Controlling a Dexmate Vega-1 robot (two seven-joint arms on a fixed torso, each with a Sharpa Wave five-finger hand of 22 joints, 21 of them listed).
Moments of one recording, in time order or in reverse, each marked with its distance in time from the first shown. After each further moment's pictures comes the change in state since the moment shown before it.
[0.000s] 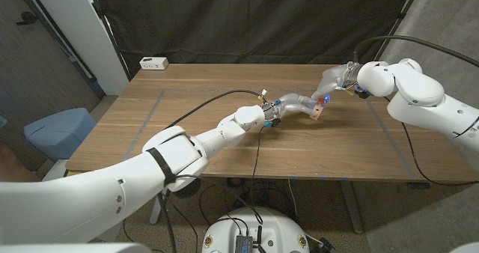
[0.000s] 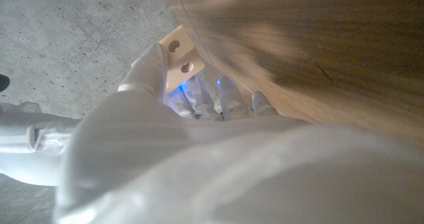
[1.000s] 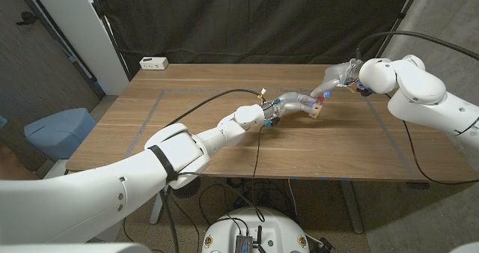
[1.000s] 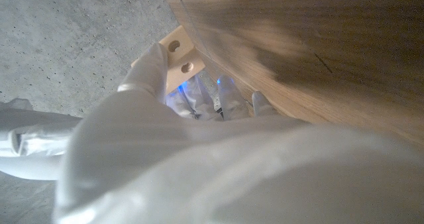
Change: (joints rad) left arm -0.016 -0.016 0.002 0.044 -0.004 -0.027 0.015; left_hand 0.000 0.000 0.000 0.000 0.000 0.000 0.000 0.000 0.000 0.004 -0.003 0.000 0.001 0.009 -0.002 0.000 0.000 0.000 0.000 0.000 0.000; right arm 0.006 -0.010 0.013 -0.024 0.009 -0.048 0.033; right_hand -0.084 -0.025 -0.045 -0.001 0.004 -0.266 0.033 -0.160 0.008 -0.108 0.128 -0.044 0.003 -0.053 0.001 -0.062 -0.014 -0.029 0.039 -0.009 0.000
